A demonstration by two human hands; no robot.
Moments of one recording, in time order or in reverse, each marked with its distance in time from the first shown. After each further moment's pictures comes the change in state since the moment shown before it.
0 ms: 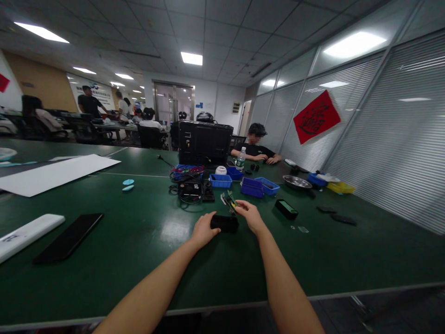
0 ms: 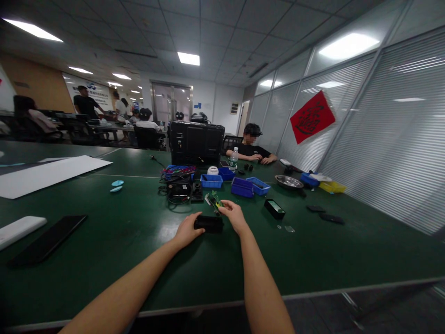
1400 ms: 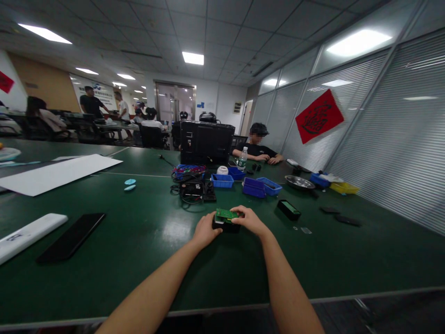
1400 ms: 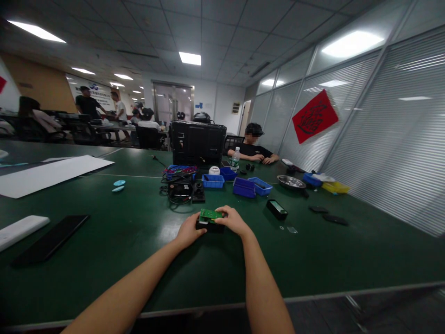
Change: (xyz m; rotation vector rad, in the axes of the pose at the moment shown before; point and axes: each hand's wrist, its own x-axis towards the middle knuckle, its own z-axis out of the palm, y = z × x) left_hand 0.000 0.005 -0.002 -0.023 0.009 -0.056; right_hand -0.013 -0.023 -0.002 -0.429 -0.298 -0.133
